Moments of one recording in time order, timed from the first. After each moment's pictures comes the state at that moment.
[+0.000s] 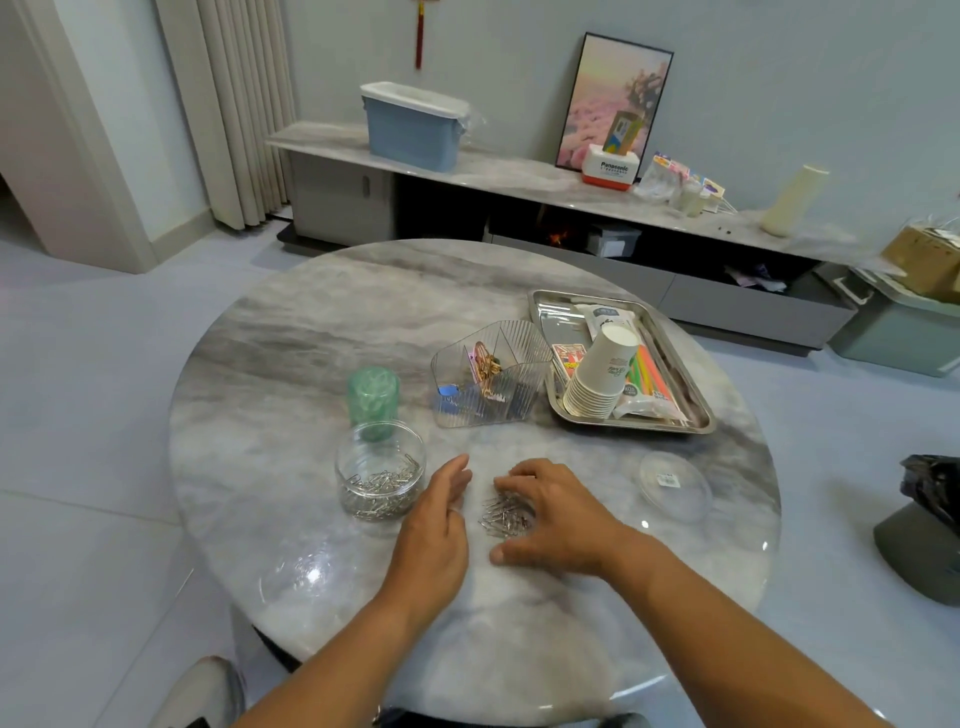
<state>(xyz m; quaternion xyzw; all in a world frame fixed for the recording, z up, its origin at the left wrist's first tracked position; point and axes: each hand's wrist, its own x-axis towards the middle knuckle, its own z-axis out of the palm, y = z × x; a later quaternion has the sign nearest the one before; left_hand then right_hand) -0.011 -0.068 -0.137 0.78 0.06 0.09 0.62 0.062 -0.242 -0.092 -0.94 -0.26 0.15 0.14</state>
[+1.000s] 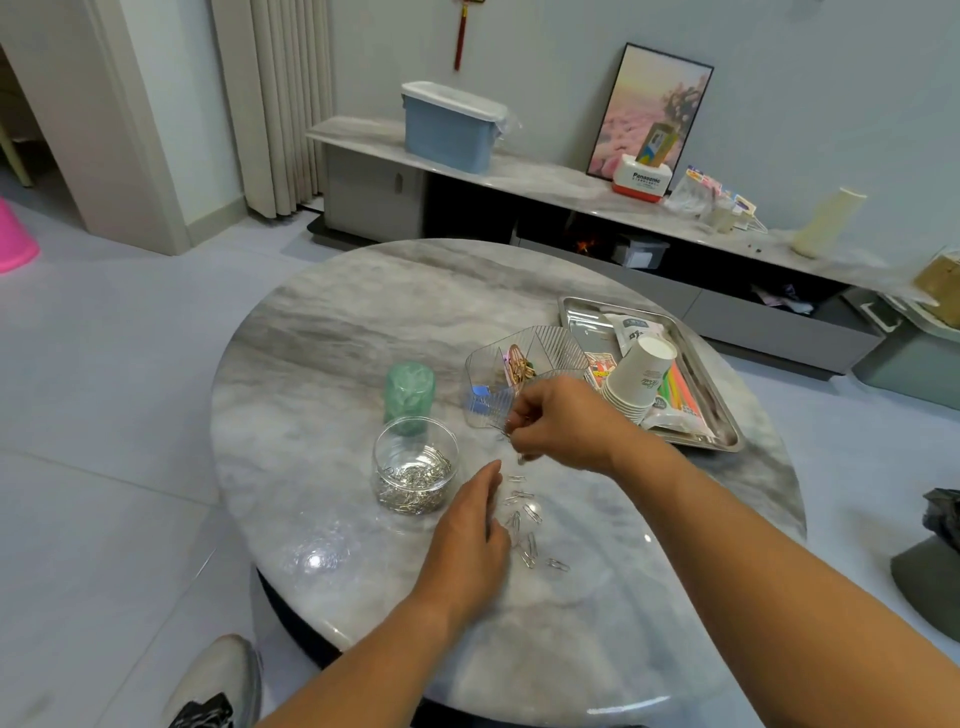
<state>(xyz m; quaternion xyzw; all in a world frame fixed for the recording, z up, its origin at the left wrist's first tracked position) -0.013 -0.069 -0.144 0.78 0.06 0.06 0.61 0.094 -0.173 0.007 -0.92 -0.23 0.15 0.28</state>
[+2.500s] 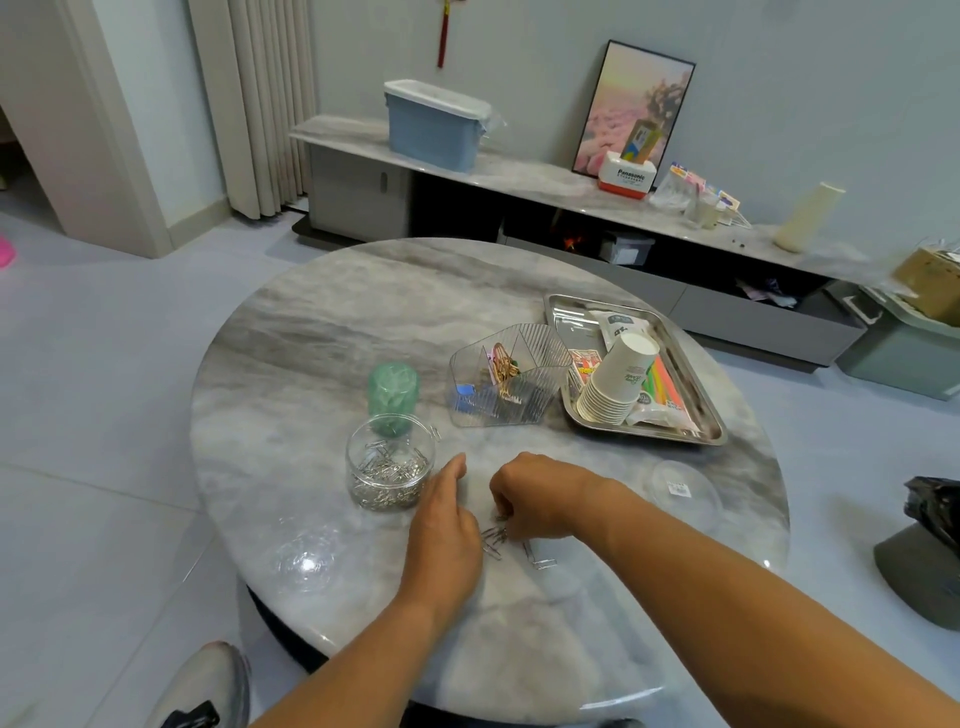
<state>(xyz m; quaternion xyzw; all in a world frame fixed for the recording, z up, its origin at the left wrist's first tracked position) -0.013 -0.071 -0.141 0.79 0.12 0.14 0.58 0.079 -0.182 -0.056 -0.91 -0.34 0.22 -0.08</state>
